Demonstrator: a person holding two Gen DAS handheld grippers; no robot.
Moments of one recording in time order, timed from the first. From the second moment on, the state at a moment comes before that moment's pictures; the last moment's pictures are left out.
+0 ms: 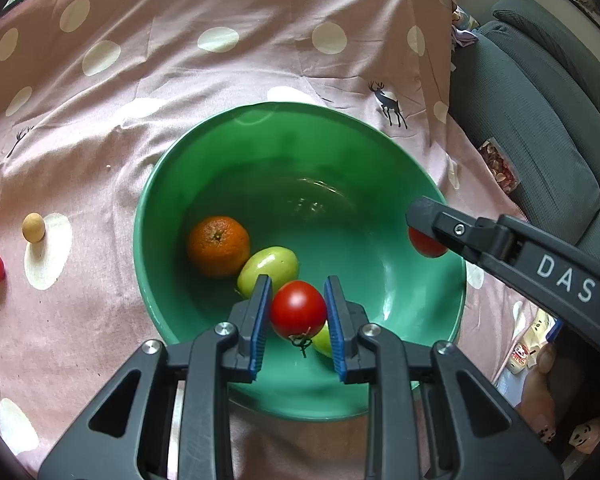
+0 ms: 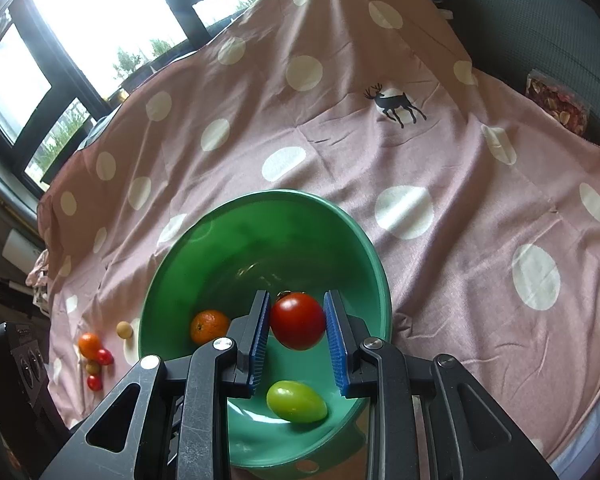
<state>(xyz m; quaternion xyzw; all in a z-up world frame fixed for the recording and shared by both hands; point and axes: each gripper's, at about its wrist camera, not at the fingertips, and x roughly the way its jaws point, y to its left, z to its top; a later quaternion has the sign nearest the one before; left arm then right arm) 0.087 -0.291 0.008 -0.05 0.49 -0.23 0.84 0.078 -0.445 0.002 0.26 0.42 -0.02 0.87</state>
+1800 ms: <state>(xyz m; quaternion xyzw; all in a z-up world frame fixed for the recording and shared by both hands) 0.034 -0.037 0.032 -0.18 0.39 -0.07 0.90 0.075 -0.347 0.035 0.15 0.37 -0.02 0.92</state>
